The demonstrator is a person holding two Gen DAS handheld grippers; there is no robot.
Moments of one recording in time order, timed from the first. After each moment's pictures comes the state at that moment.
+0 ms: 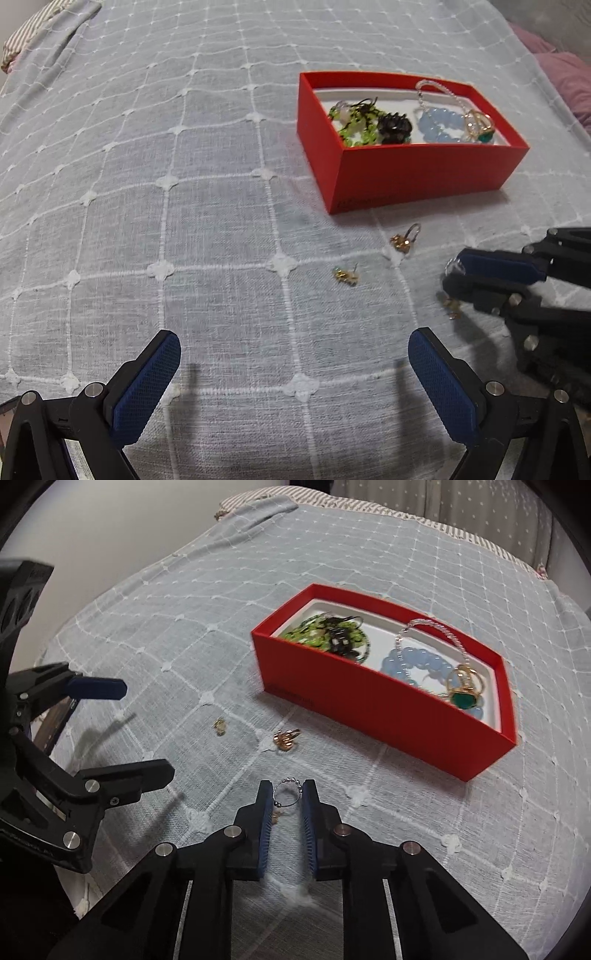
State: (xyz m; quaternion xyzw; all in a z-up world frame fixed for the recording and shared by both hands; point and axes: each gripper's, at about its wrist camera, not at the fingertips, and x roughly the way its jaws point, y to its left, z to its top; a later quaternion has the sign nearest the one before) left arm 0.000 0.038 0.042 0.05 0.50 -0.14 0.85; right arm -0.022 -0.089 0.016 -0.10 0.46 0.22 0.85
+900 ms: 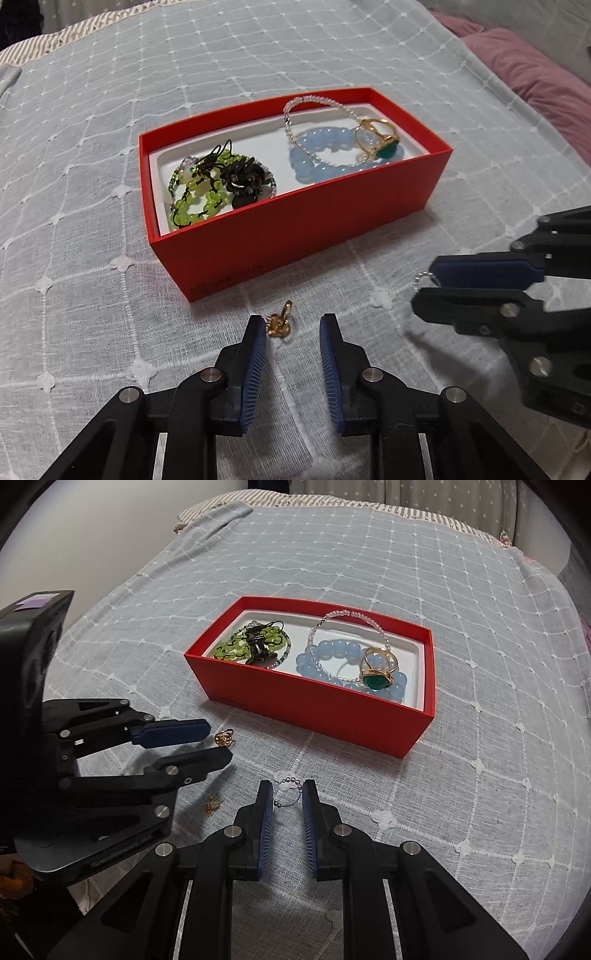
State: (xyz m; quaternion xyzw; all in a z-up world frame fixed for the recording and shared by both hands) left arm 0.020 -0.038 0.035 0.09 0.45 -0.23 0.86; right arm -0.020 -0.133 0.033 -0.06 0.48 0.17 0.86
